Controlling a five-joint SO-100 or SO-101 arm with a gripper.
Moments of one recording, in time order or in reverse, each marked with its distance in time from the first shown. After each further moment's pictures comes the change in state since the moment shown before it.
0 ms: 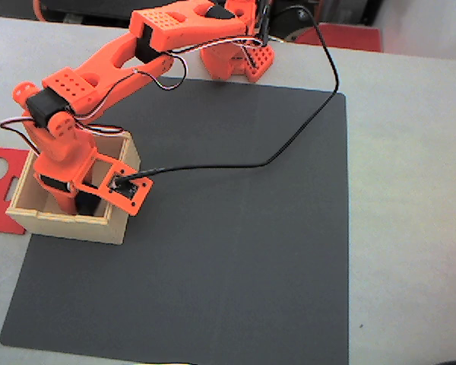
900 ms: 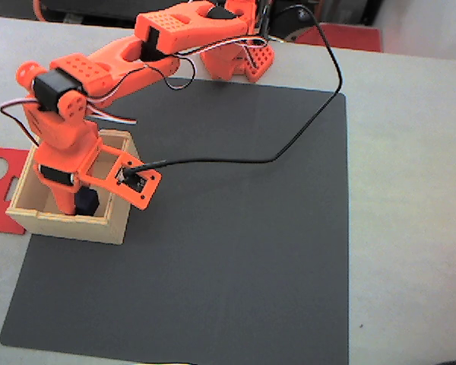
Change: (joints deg) arm -3.1 2.2 -12.9 8.0 0.9
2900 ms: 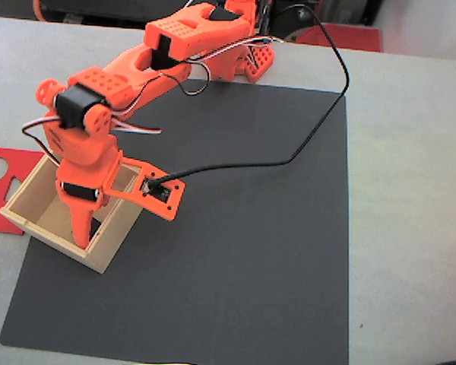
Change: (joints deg) arm -6.9 -0.2 -0.4 0.4 1.2
